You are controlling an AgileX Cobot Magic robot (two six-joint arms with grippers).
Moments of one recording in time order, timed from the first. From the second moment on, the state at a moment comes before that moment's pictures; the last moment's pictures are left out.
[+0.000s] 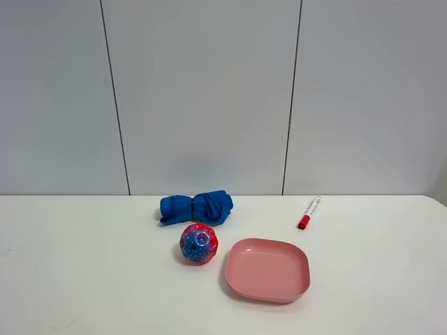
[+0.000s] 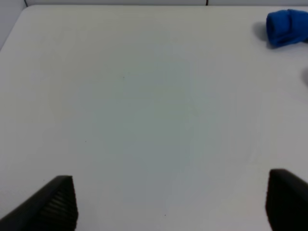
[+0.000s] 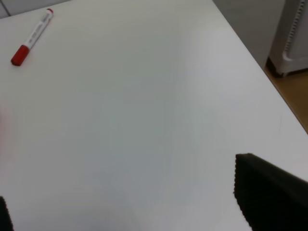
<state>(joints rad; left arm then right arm) 0.09 -0.01 -0.51 -0.07 1.06 0.04 0.00 0.00 -0.49 -0.01 1.07 0.04</state>
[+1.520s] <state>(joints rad) 0.09 -0.01 -0.51 -0.07 1.06 0.04 0.42 1.79 -1.39 -0.01 1.02 0.10</state>
